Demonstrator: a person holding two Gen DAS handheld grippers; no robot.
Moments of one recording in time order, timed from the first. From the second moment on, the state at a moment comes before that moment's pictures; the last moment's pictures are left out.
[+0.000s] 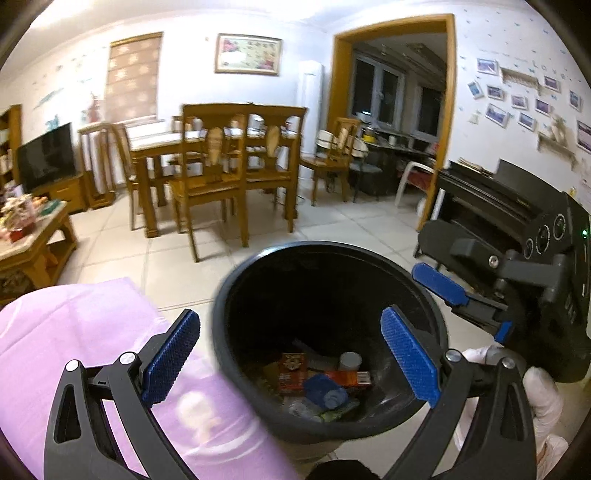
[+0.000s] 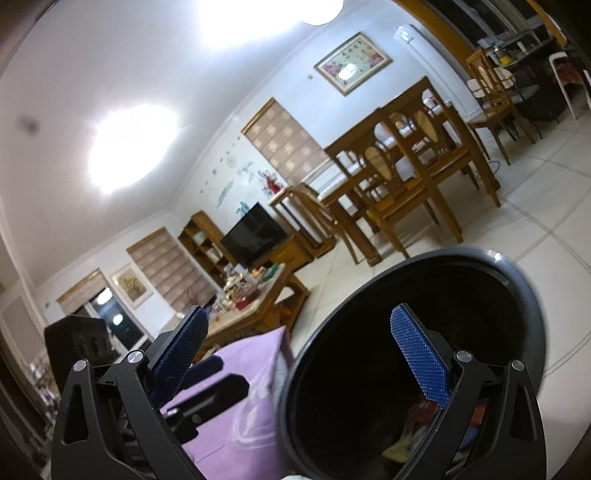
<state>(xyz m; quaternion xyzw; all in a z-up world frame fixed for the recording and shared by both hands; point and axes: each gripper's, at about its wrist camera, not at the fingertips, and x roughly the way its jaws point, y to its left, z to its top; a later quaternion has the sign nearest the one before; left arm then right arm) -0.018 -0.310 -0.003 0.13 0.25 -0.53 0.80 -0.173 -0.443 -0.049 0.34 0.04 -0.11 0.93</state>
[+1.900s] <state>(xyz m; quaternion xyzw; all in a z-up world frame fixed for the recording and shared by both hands) 0.055 0.016 0.008 0.00 0.19 -0.07 0.98 -0.010 -0.104 -0.011 0.04 0.08 0.01 1.00</state>
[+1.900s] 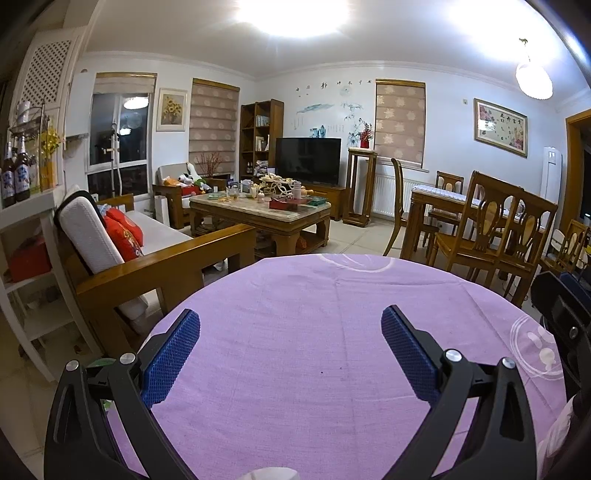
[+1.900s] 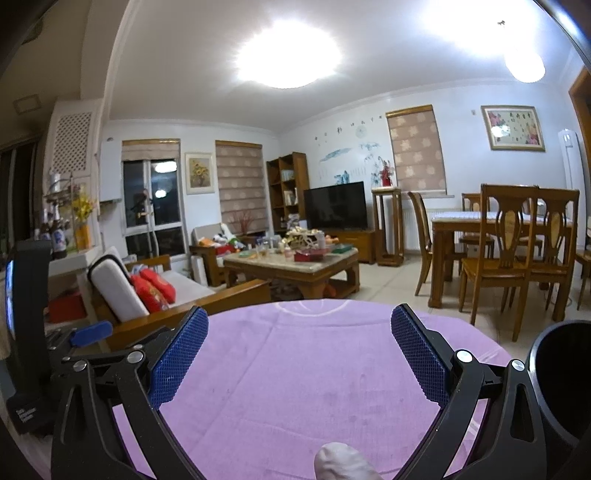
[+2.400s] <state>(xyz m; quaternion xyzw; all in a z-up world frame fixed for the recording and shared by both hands) 0.054 0.018 0.005 0.00 0.20 -0.07 0.98 -0.007 -0.108 -0.015 0.04 0.10 0.01 0.99</state>
